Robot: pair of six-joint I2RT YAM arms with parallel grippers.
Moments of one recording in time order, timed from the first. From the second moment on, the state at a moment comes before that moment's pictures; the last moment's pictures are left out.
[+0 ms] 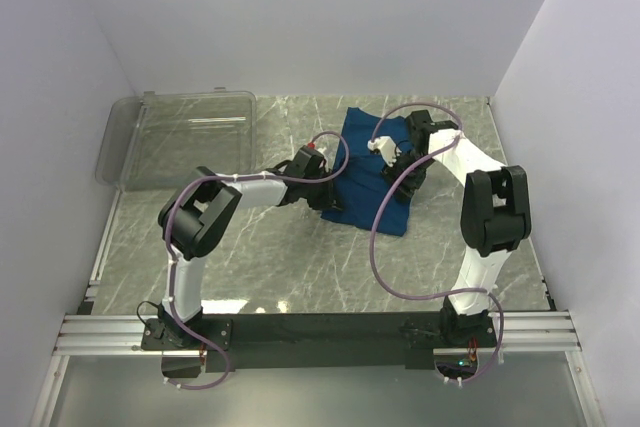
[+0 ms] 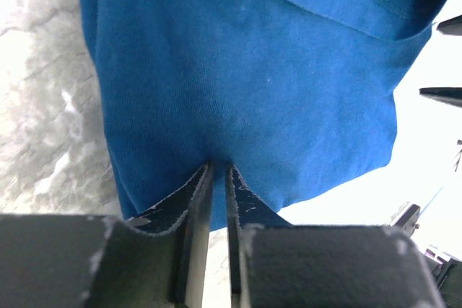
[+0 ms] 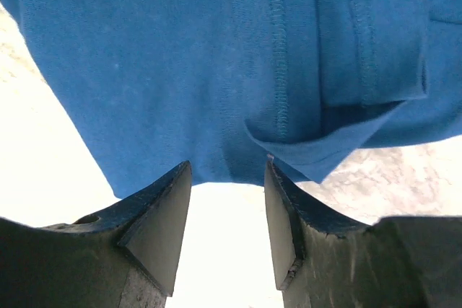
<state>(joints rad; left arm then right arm) -0.68 2.01 1.21 0.00 0.31 -0.74 0.17 1.86 1.40 -0.95 -0.32 -0.79</state>
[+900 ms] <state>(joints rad) -0.67 1.75 1.05 -0.04 0.21 -0.72 0.15 1.92 1.45 -0.72 -0.17 -0.59</state>
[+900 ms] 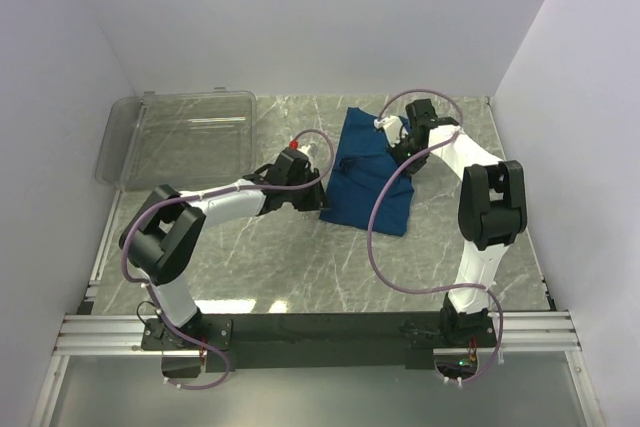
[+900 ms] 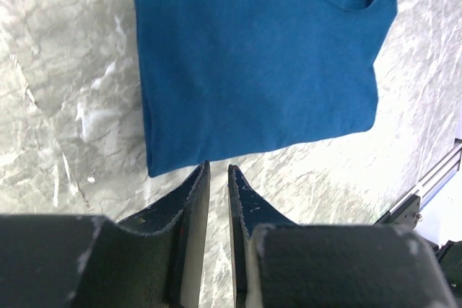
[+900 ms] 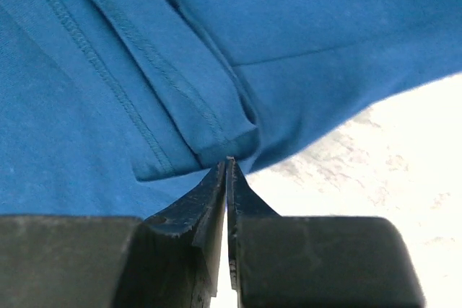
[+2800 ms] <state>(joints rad) -0.67 1.63 0.91 0.00 0.19 -0.75 0.14 1.95 1.44 -0.77 -0.26 -0.54</state>
